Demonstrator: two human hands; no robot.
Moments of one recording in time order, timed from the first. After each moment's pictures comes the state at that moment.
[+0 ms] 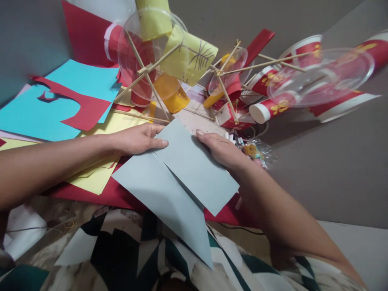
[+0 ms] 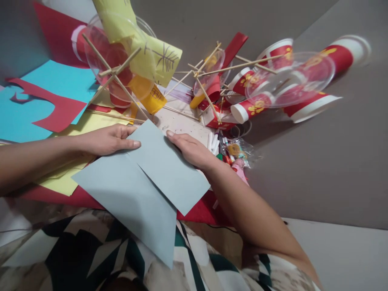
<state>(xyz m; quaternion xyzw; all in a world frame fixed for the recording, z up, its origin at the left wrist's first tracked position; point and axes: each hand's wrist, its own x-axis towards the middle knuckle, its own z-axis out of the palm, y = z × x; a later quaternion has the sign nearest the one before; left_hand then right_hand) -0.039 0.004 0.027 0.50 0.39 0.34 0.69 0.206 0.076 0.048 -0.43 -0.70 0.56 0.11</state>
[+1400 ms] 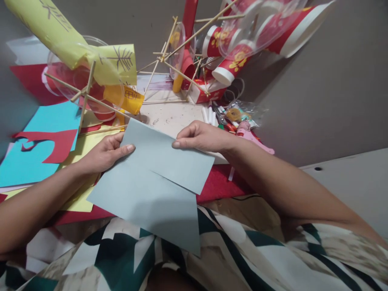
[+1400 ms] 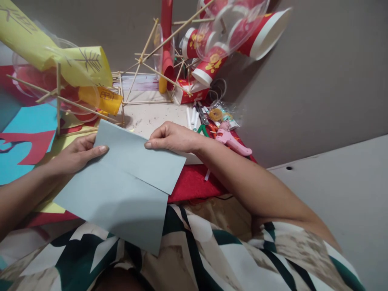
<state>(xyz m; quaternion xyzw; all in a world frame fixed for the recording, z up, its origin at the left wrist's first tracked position) -0.040 0.001 0.034 0.55 0.48 0.33 0.60 0.252 0.080 0.053 -0.33 -0.73 0.59 0.10</state>
